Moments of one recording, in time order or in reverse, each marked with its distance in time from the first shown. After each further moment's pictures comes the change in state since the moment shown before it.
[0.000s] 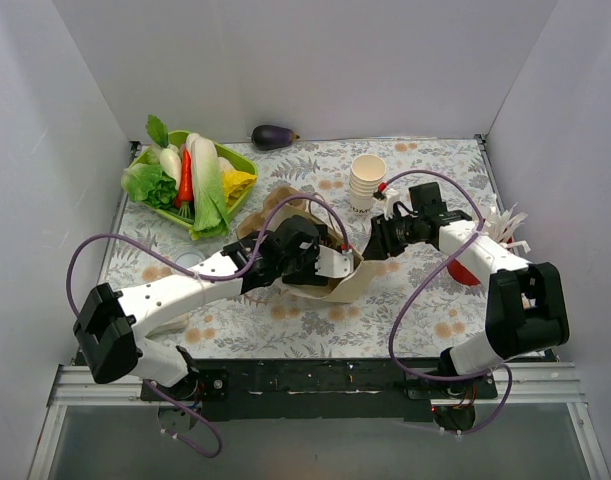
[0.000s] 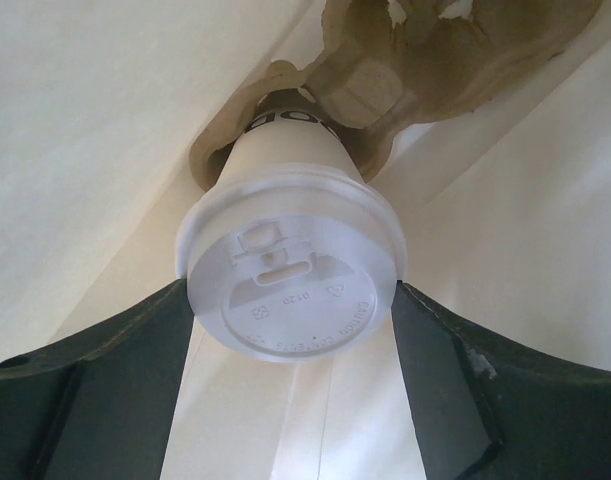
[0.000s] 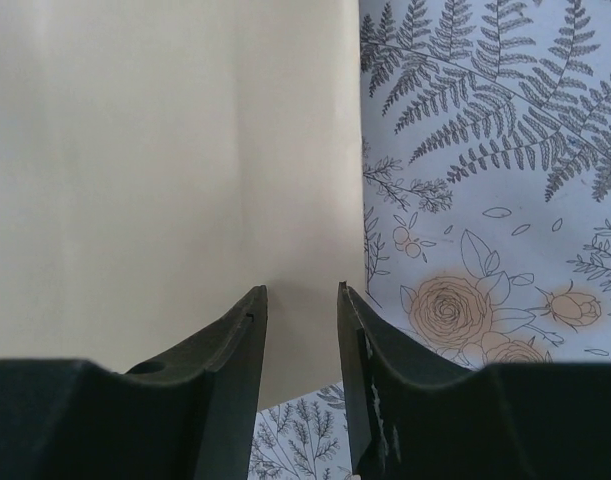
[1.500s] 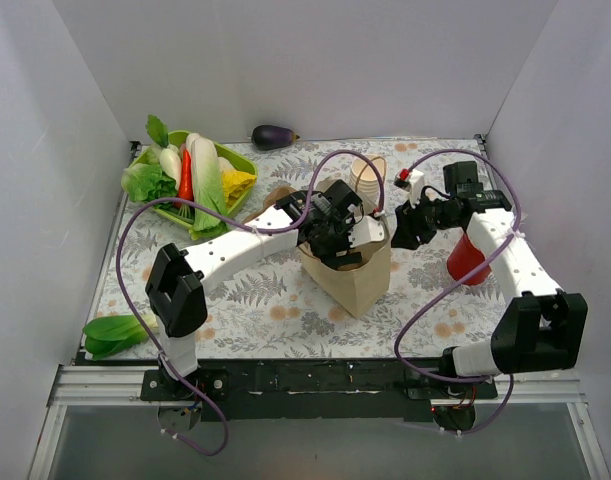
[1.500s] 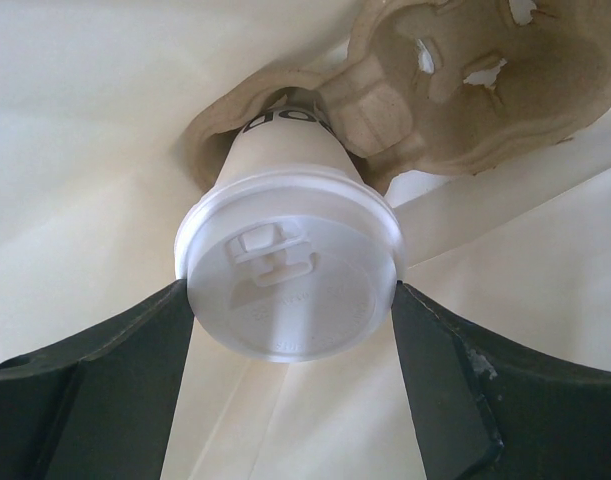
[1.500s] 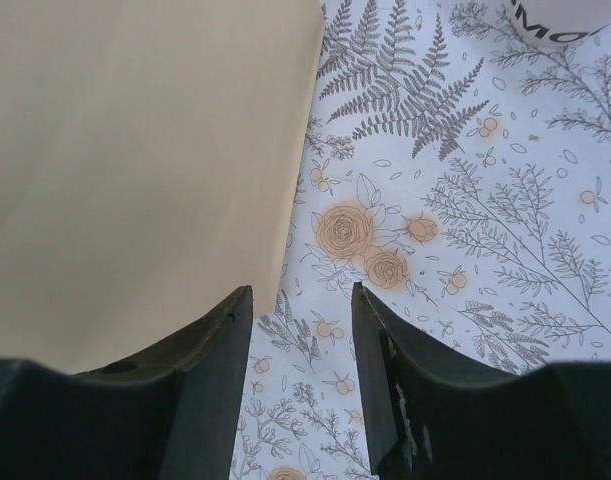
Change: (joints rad) left arm 0.026 0.457 0.595 -0.435 0.166 -0.266; right arm -0.151 -0.068 0.230 -0.415 0.031 -0.420
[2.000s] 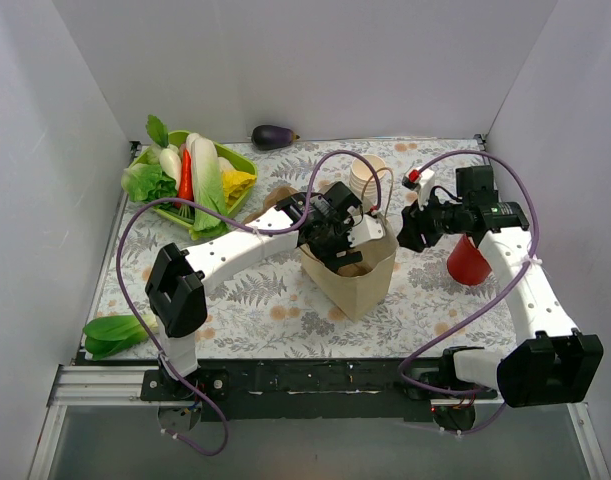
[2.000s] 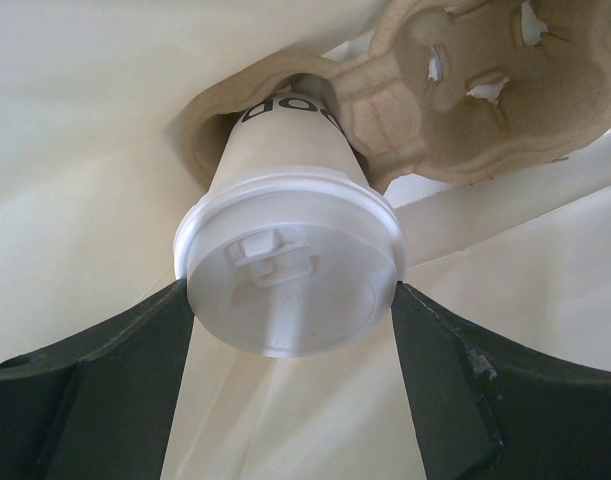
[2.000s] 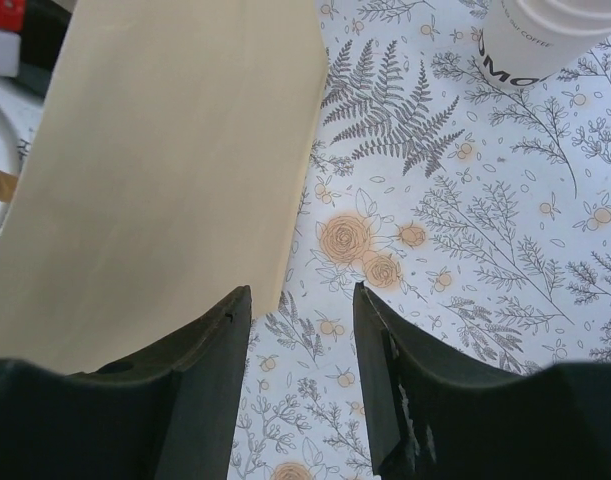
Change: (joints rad) left arm 0.000 0.003 -0.018 0.009 -0.012 -0.087; right arm -0.004 -0.185 -0.019 -0.007 0.001 0.019
